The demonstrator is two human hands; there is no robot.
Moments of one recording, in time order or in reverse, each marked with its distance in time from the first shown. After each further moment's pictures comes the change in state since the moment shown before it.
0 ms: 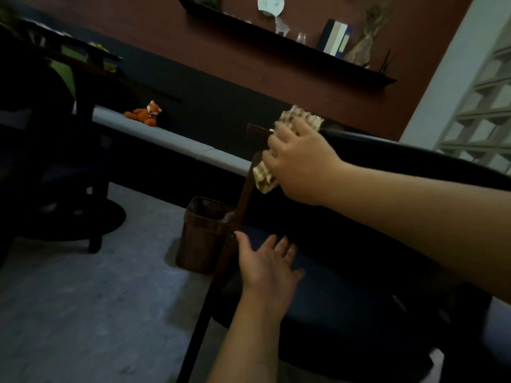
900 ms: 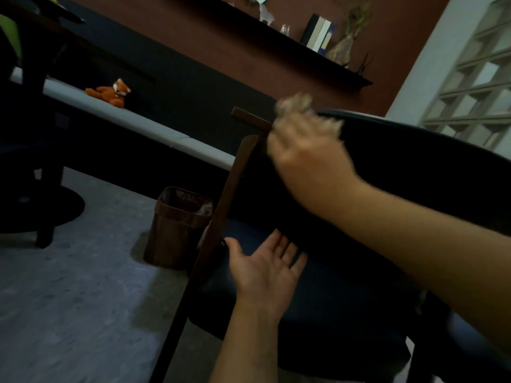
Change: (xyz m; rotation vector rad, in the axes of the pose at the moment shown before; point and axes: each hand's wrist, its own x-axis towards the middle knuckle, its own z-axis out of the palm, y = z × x) left_hand 0.033 -0.016 -0.029 -0.162 -0.097 -0.078; right_hand -0.010 -0.031 0.032 0.044 0.275 0.215
